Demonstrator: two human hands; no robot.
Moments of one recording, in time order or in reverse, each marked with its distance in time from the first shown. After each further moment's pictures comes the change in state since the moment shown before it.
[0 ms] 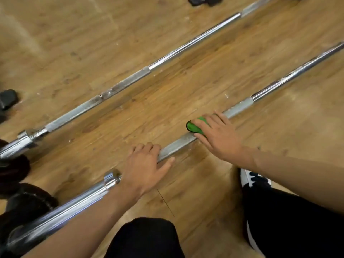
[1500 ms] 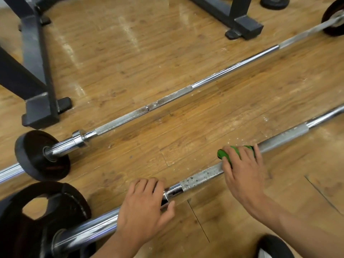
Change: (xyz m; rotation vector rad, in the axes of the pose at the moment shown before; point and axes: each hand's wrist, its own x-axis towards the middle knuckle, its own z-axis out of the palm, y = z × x) left_hand -0.095 -0.084 0.021 0.153 0.311 0.084; right_hand -0.003 -0.111 0.014 0.135 0.158 0.408
